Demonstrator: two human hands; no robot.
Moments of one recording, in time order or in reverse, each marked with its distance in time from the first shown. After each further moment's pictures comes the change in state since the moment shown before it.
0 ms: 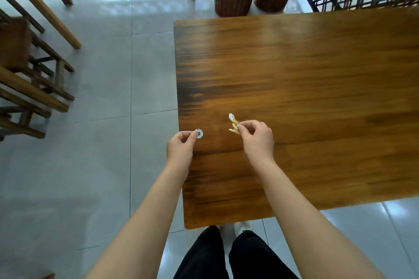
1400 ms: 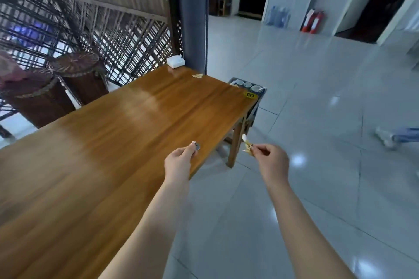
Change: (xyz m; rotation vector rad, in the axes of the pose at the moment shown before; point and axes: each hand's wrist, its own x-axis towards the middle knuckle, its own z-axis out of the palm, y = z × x) left_hand -0.373 0.029 0.357 0.099 -0.717 0.202; right_hand -0.175 0.276 -0.456 0.217 0.905 0.311
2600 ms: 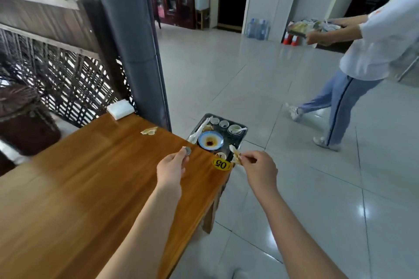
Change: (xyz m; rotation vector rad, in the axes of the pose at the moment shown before) left_hand 0.305 0.134 0.325 0.000 -0.011 -0.024; right_hand 0.442 0.001 0.042 -0.113 0.019 -0.049
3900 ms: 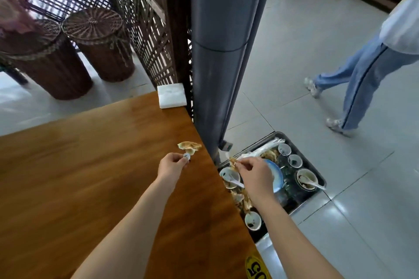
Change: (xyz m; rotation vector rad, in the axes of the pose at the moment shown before) left_hand 0.335 0.026 -0.009 0.240 0.416 -0.163; right_hand 0.262 -0.073 0.260 -0.157 -0.653 -0.232
